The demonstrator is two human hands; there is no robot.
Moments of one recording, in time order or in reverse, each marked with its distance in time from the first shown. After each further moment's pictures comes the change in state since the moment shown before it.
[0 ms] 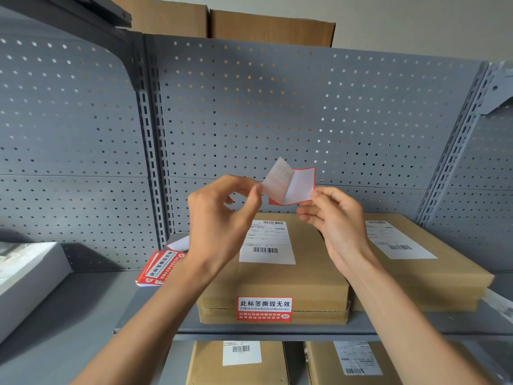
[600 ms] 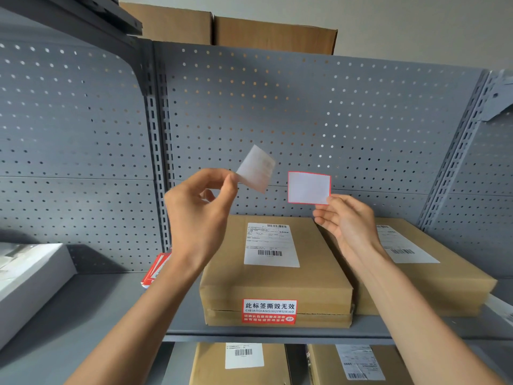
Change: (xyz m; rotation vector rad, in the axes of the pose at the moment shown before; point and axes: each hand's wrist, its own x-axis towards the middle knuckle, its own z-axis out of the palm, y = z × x) left_hand 0.011 -0.009 -0.022 -0.208 0.117 -0.242; right_hand 0.020 0.005 -0.018 0.006 0.112 0.118
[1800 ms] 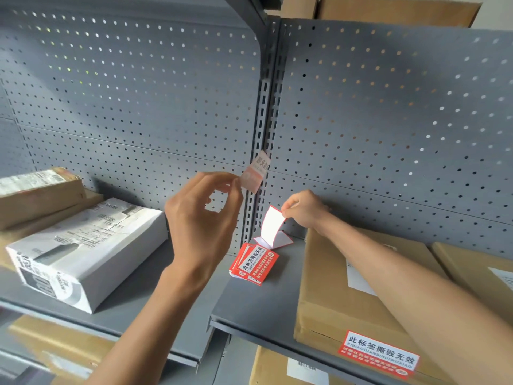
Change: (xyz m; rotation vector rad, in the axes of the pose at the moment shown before) left_hand 0.021 -0.053 -0.131 0.545 0.323 0.316; right_hand 0.045 0.111 0.227 -1.122 -0.675 -0.156
